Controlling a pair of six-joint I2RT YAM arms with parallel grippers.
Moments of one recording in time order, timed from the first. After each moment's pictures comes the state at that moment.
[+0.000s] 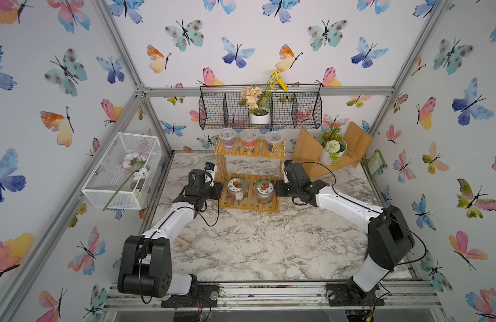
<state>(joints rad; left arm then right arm) -0.16 1.41 0.87 -0.09 0.19 -0.01 0.66 1.70 1.26 -0.35 0.08 0.47</state>
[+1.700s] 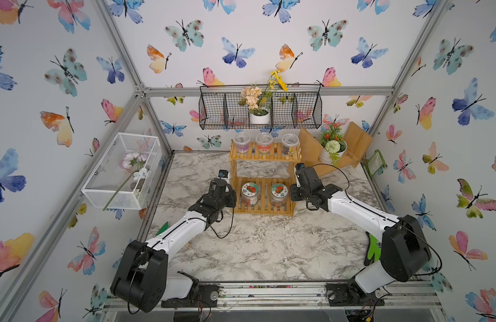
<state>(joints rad) -0.43 1.33 0.78 -0.07 -0.07 -0.22 0.58 1.57 1.13 -0.40 0.21 0.29</state>
